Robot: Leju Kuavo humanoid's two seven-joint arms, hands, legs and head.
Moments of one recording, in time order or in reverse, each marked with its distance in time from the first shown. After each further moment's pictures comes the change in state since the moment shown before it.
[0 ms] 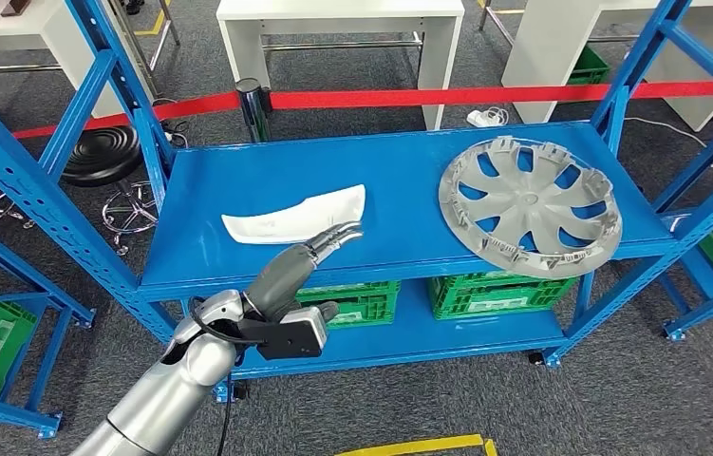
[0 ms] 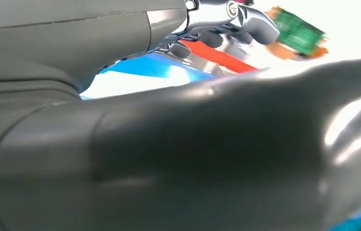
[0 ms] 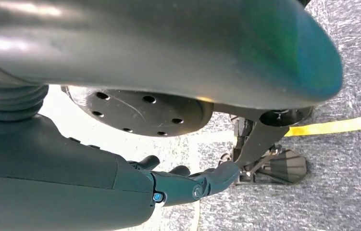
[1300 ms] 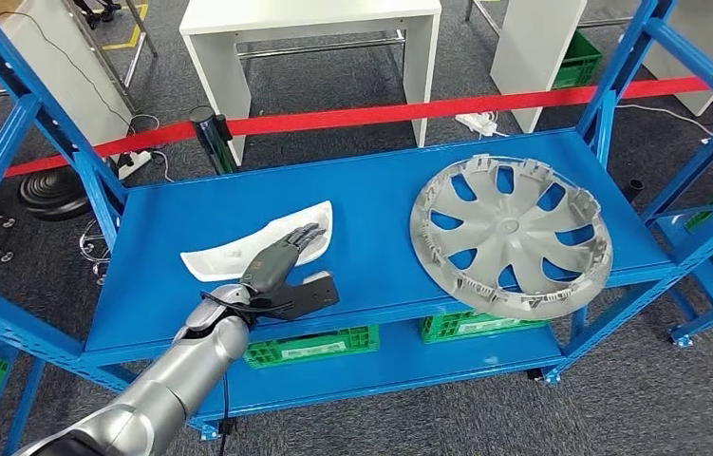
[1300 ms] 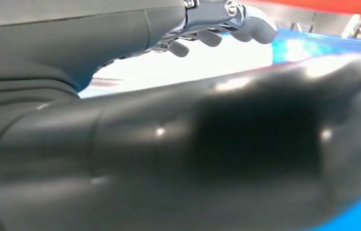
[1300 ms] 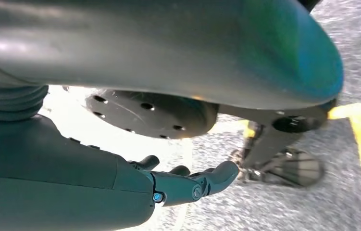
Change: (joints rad) left arm -0.184 -0.136 0.088 0.646 -0.182 0.232 0.124; right arm -0.002 0.004 -0.002 0.002 0.052 -0.017 0.040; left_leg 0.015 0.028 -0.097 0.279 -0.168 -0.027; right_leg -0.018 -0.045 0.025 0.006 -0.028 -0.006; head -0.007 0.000
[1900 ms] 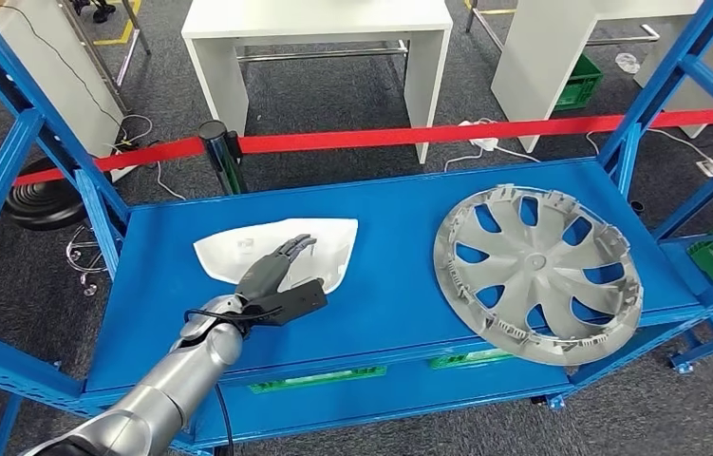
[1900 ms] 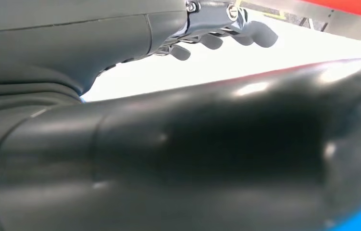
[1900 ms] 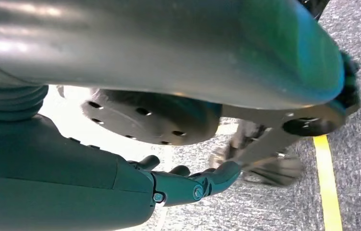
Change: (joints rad) left arm 0.038 0.017 0.062 0.011 0.031 0.000 -0.037; right arm -0.002 0.002 -0.004 0.003 0.001 0.005 -0.016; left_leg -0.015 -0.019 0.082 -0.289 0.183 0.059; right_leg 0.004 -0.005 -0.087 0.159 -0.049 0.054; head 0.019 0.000
